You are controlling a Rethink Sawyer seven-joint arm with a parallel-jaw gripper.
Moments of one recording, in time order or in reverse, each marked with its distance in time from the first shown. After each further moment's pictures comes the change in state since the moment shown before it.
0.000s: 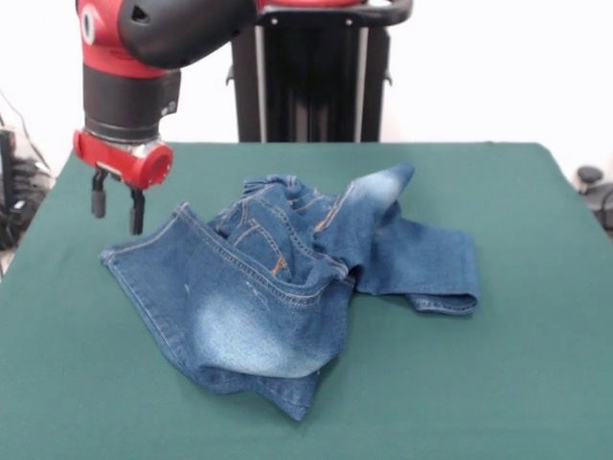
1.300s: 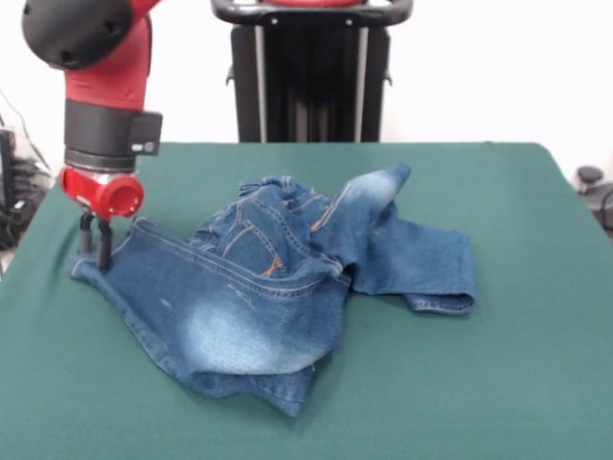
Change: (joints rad) arm -0.183 0.007 0.015 0.034 0.484 -0.008 -0.255
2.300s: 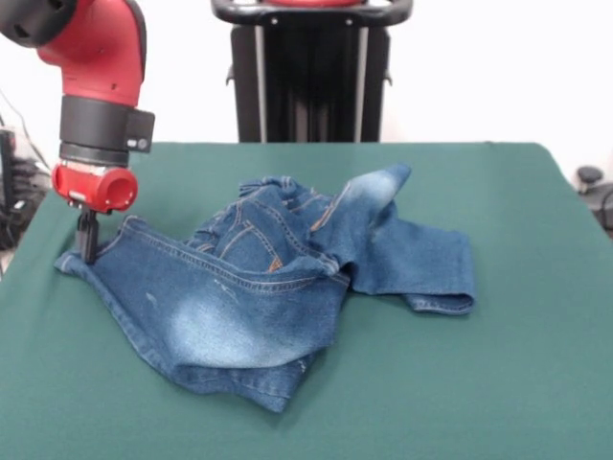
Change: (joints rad) arm -0.050 -0.006 -0.003 0.070 0.211 -0.080 -0.309
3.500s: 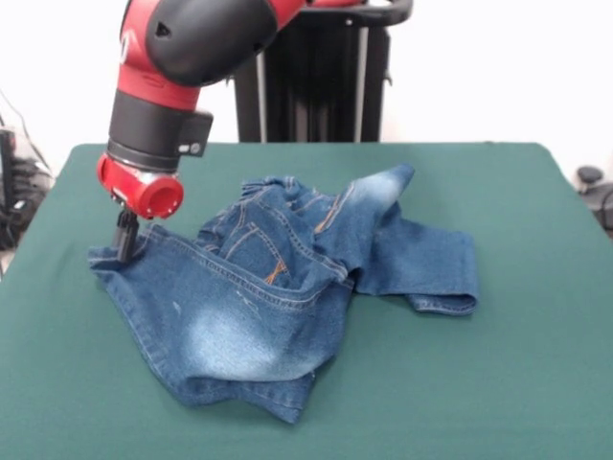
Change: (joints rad) arm 0.259 0.008 0.003 -0.082 -0.450 0.278 0.741
